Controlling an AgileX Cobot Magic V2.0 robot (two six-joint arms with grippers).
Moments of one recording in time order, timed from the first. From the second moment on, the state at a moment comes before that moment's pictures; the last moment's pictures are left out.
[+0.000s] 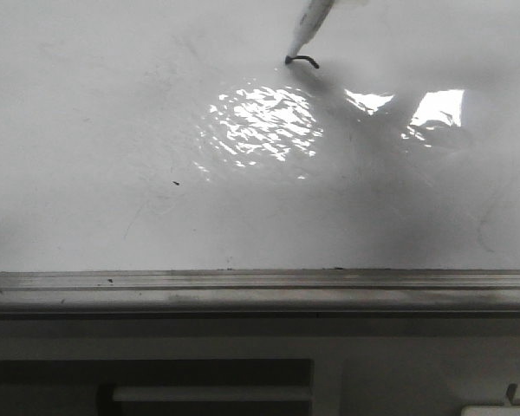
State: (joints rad) left arm -0.51 0.58 -0.55 -0.89 0.46 0.93; right arm 0.59 0.99 -0.72 -0.14 0.04 -0.21
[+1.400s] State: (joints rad) left arm -0.51 0.58 -0.55 -0.89 0.48 0.93; right arm 0.67 0.90 -0.69 -0.07 0.43 -0.20
